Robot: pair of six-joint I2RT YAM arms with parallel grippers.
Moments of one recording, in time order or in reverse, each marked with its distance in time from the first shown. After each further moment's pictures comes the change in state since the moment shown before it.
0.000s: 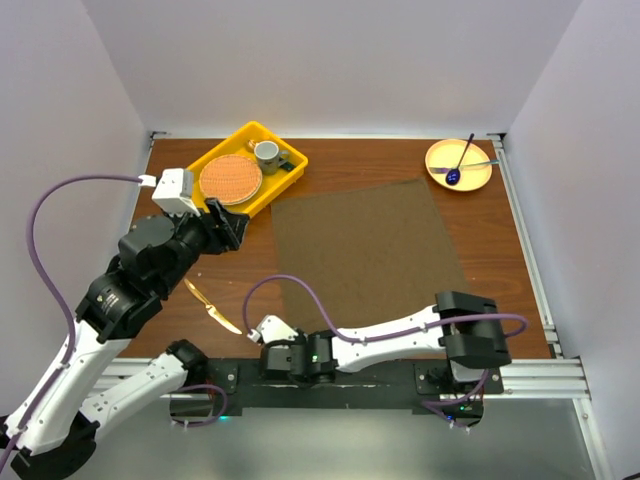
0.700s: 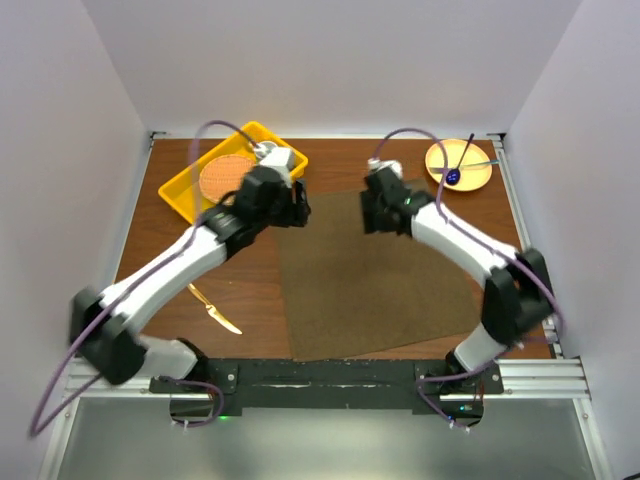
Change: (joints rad) left arm -0.004 0.709 0.043 0.264 0.130 0.056; right arm -1.133 -0.097 0.079 0.076 0.006 -0.297
